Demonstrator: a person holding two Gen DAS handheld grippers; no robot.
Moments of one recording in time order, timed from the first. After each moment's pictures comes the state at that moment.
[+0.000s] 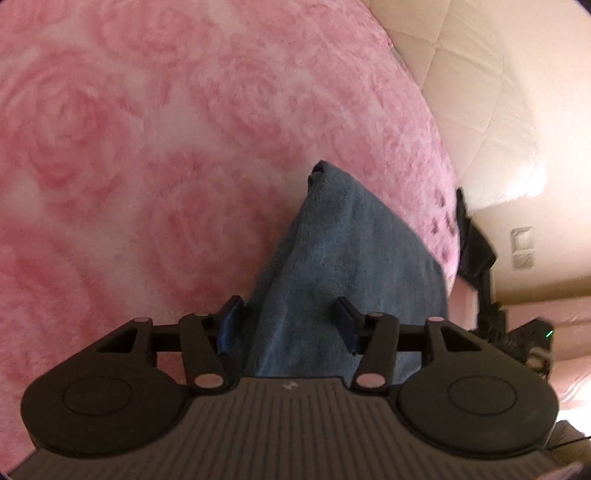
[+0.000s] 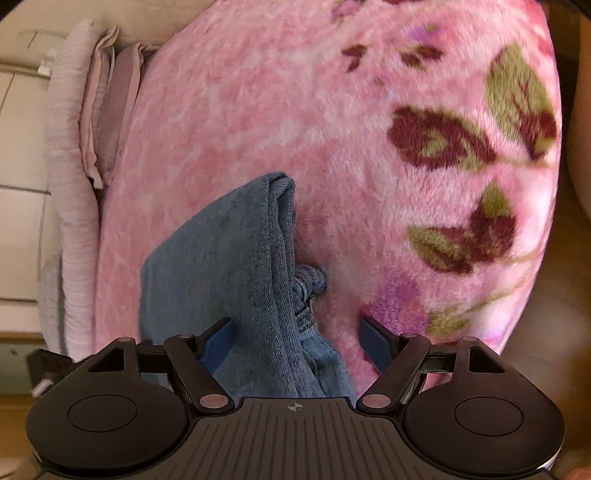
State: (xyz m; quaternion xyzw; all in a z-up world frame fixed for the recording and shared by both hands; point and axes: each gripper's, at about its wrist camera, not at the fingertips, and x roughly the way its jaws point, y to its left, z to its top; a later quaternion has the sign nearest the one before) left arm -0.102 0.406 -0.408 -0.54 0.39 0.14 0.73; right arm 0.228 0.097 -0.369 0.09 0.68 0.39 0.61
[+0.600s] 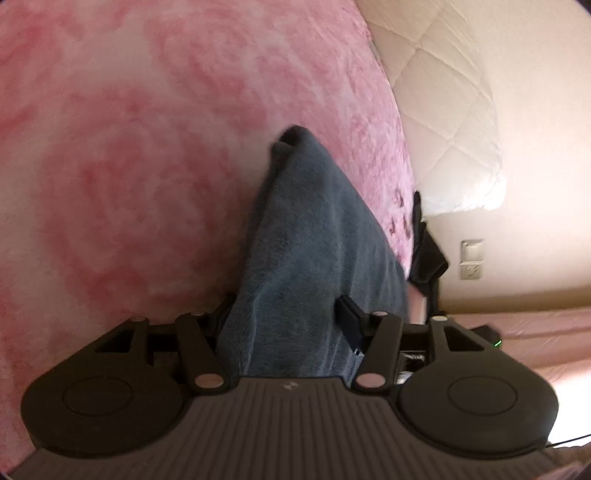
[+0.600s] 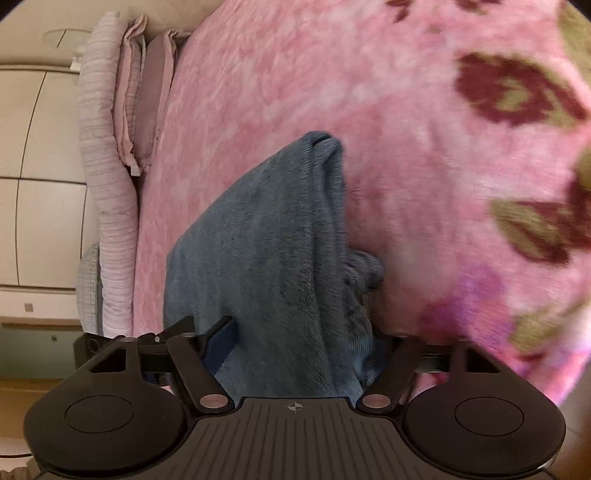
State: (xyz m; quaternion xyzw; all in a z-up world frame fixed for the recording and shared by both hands) left arm -0.070 0.386 -0.442 -0.58 0.35 0.07 0.73; right arm 0.216 0.122 -0.397 0.13 0.69 0.44 0.56
